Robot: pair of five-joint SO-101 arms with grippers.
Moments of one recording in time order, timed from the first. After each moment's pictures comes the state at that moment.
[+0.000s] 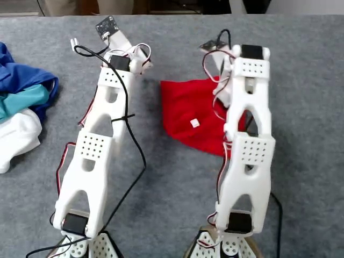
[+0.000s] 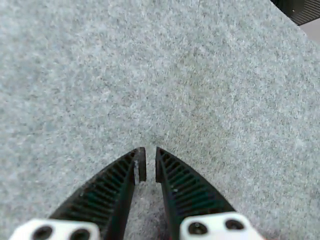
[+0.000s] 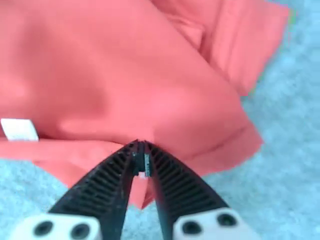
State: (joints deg) left arm 8.7 68.7 -77.5 64.7 32.9; right arm 2.6 51.3 -52.1 101.2 31.3
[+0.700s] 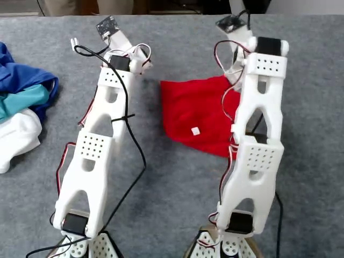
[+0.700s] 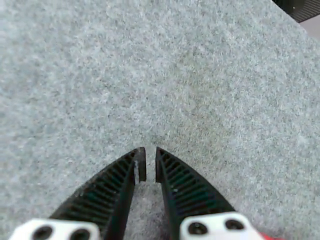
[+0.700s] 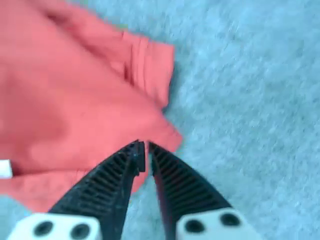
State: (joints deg) left arm 8.7 68.7 -77.5 64.7 30.9; right arm 4.7 44.4 -57.5 93.7 27.9
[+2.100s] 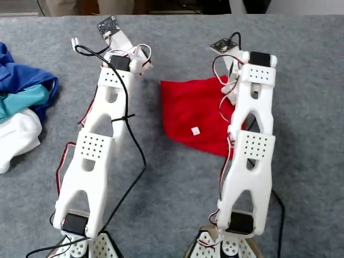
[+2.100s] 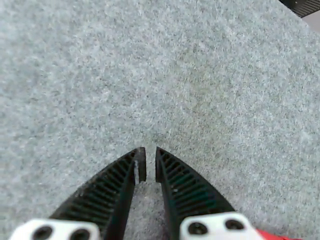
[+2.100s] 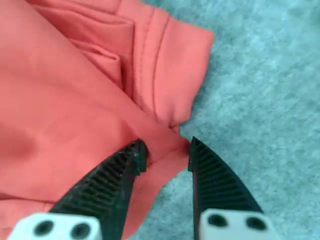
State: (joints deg) left arm 8.7 68.7 -77.5 65.2 30.4; right arm 6.4 66.6 -69.4 94.8 32.7
